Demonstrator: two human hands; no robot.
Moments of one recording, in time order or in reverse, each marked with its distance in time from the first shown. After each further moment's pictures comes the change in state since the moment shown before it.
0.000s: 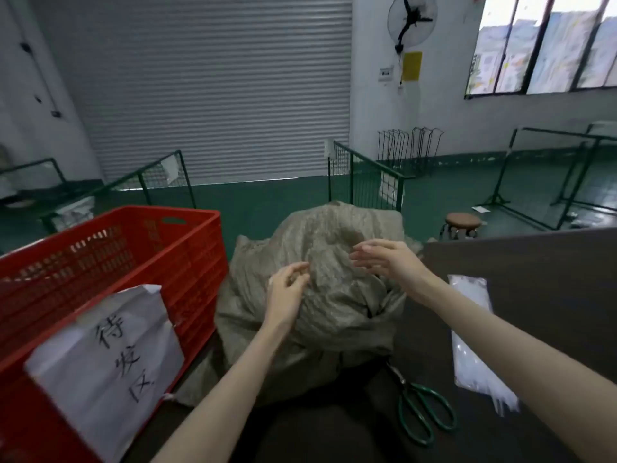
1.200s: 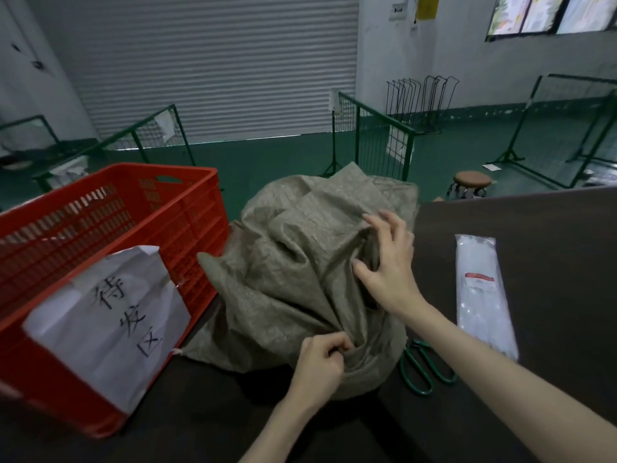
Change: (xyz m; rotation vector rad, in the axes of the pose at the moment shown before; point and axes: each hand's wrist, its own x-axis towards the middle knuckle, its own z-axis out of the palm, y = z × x) left_hand -0.142 -0.027 0.020 0.262 -0.325 -0.010; right_hand -0.035 0.053 0.050 -0.589 0.369 -0.392
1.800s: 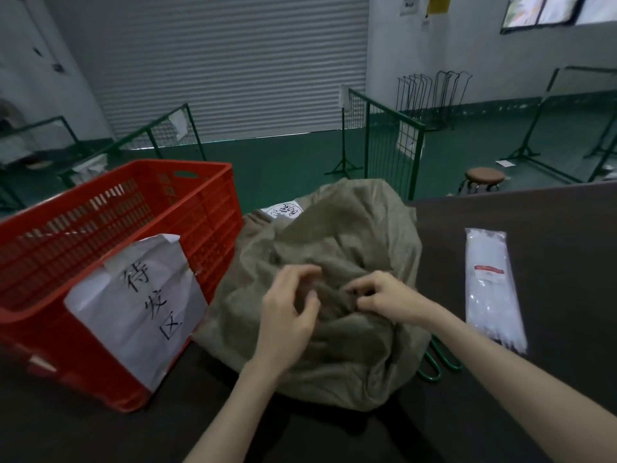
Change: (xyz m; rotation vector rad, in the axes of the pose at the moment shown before) left_hand -0.009 0.038 -0.069 0.177 0.407 0.358; right_hand -0.028 0.003 0.001 0.149 -0.791 0.123
